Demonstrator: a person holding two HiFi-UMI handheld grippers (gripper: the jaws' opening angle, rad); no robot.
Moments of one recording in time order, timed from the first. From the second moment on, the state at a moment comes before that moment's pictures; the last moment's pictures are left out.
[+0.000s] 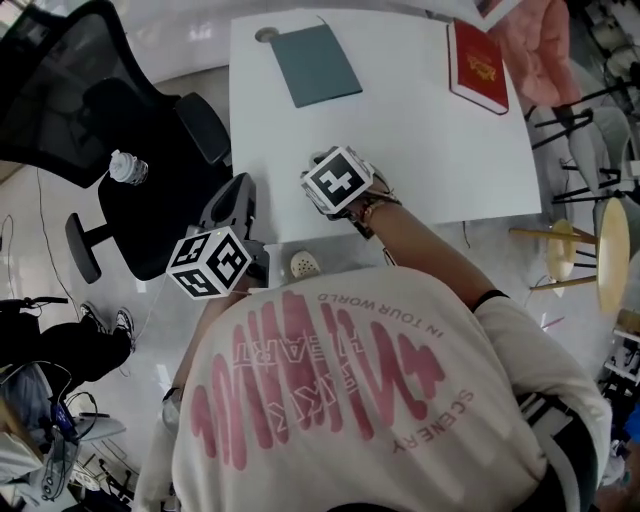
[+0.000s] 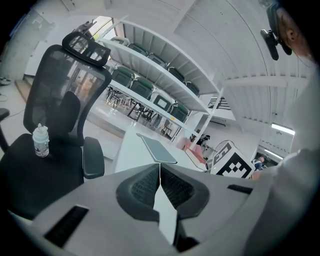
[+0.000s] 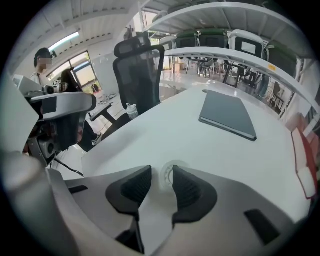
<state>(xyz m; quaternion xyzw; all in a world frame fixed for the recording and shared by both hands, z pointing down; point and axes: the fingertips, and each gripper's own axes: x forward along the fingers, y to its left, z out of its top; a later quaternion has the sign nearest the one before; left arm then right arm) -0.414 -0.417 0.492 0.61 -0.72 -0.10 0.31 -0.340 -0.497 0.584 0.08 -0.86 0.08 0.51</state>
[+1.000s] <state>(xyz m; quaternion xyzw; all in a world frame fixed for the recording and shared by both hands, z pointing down) -0.427 -0.409 0.490 0.61 -0.72 -0.10 0.32 -0.339 -0.503 0.579 0.08 -0.84 0.10 0.53</state>
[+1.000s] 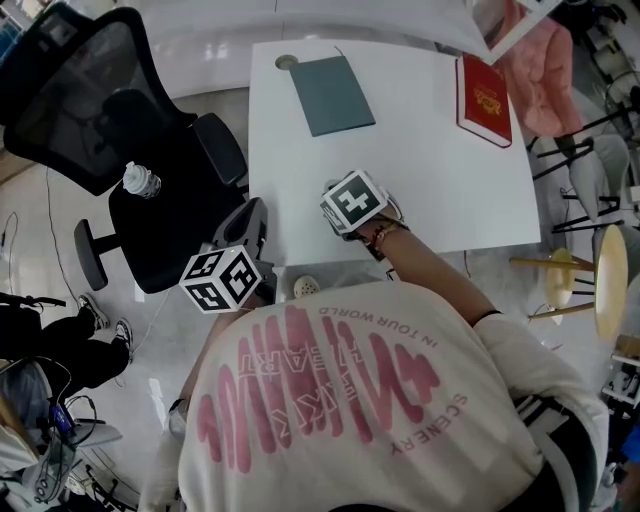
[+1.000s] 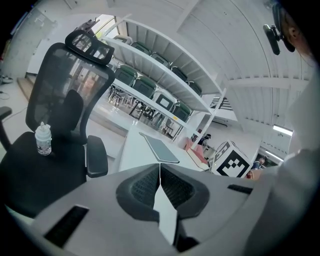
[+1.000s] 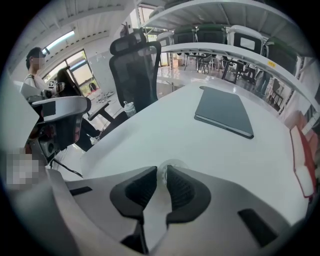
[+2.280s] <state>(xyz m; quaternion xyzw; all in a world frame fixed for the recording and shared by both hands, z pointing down) -0.410 -0.405 0.468 0.61 -0.72 -0.10 0.31 -0.316 -0.529 0.520 0.20 -0.90 0.19 0.34</state>
